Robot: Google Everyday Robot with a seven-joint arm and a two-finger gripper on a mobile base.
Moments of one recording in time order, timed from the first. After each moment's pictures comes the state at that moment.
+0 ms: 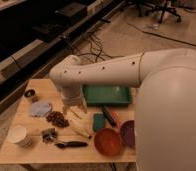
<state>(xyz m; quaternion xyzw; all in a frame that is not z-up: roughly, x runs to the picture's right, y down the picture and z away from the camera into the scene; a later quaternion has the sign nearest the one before) -0.106 0.102 0.703 -0.26 0.23 0.64 0.68</state>
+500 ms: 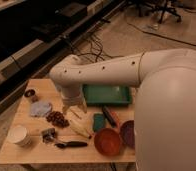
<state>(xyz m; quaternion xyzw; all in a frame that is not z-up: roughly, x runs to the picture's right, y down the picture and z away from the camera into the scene) -0.108 0.100 0.711 -0.28 0.23 0.63 0.69</state>
